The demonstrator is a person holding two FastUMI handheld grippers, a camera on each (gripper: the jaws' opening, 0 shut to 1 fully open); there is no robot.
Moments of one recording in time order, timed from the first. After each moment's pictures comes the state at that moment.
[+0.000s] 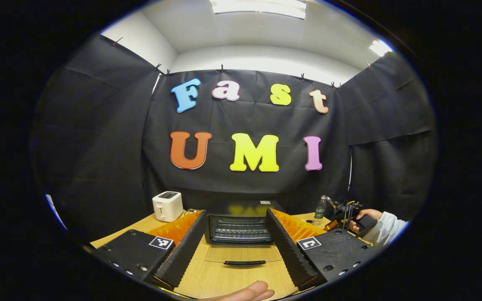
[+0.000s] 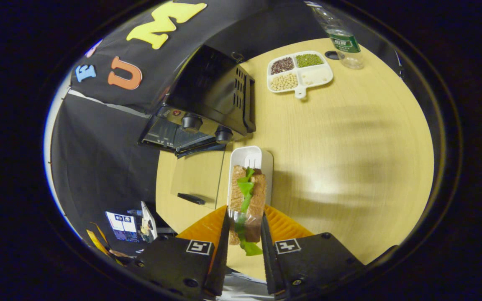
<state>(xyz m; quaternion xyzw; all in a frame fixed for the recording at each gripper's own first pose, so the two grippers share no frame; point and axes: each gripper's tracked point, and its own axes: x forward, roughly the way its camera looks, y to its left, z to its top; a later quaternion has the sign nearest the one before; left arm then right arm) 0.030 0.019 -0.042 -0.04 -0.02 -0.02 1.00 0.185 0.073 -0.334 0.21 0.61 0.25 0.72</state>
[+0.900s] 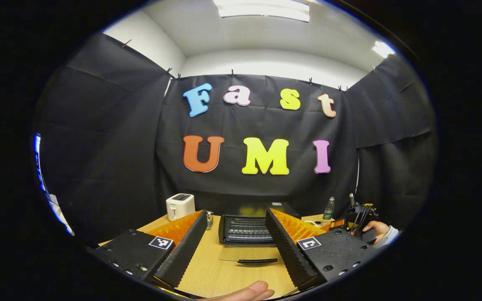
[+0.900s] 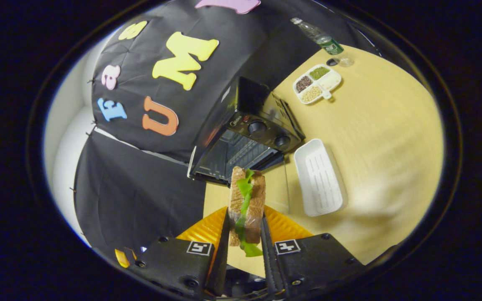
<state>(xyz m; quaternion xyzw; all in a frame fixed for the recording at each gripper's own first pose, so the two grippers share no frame) 0.006 0.058 -0.042 -0.04 -0.03 0.01 1.00 0.149 0.194 -0.282 0.42 0.44 0.24 0.76</state>
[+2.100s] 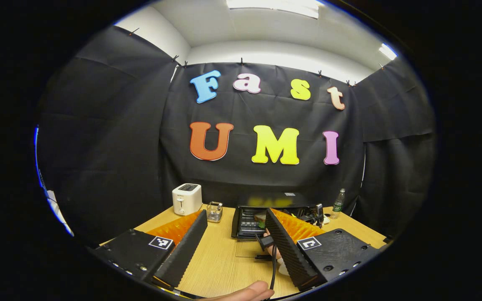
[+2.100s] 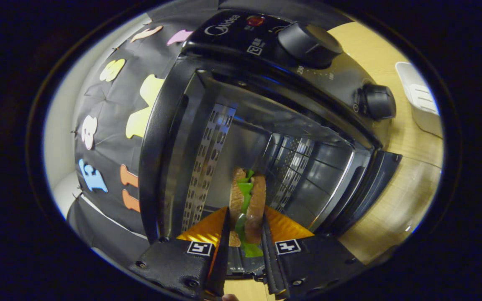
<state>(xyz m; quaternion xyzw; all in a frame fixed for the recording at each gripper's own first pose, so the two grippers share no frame) 0.036 0.110 -0.084 -0.05 0.01 0.01 1.00 0.364 0.357 -0.363 0.54 0.18 0.04 0.82</state>
